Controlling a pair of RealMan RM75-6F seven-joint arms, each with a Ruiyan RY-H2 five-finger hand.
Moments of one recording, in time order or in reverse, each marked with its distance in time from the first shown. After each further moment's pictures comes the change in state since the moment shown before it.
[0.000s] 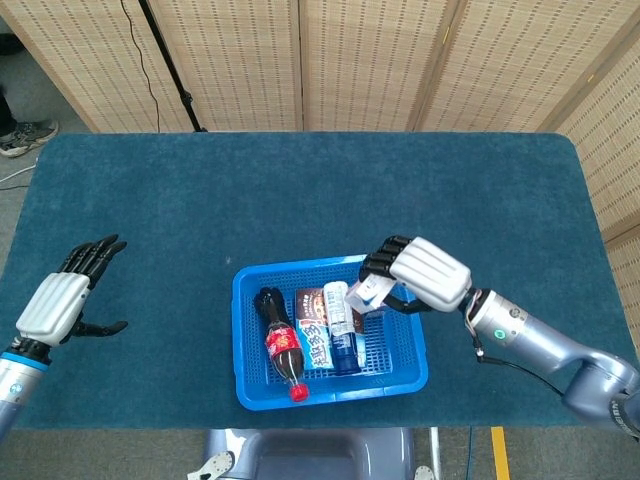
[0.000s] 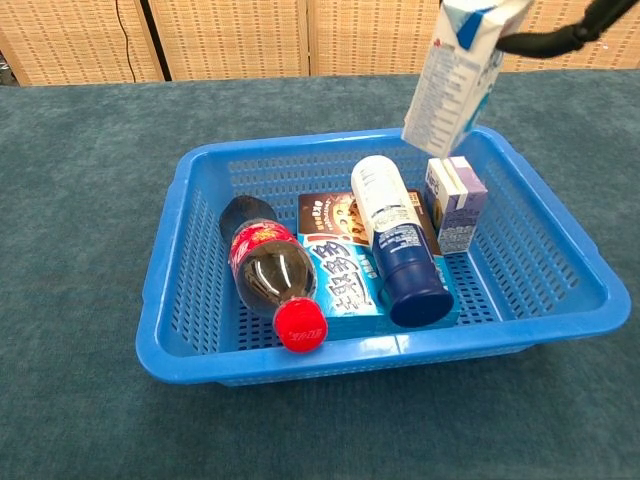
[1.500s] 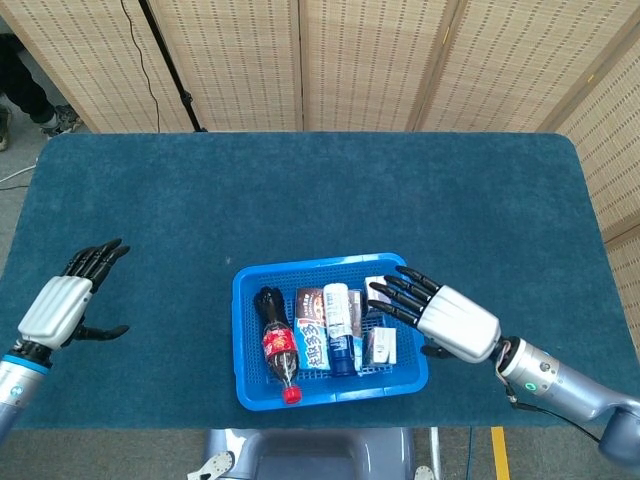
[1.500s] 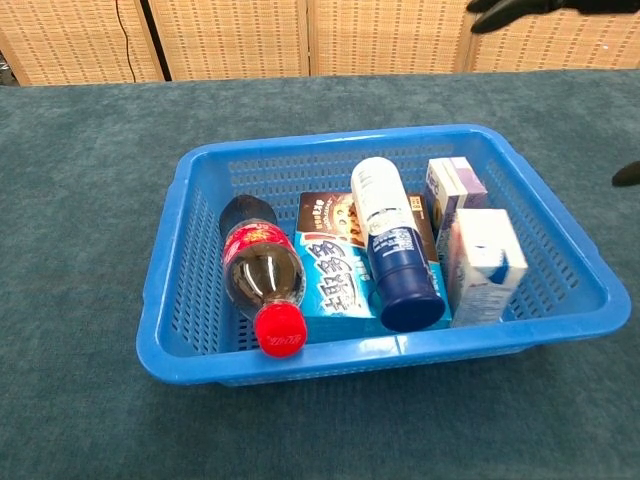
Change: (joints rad) left arm 0.003 0.007 0.017 0.000 0.021 -0.002 -0.012; right arm -0.172 -0.017 -0.103 0.033 -0.148 0.209 -0.252
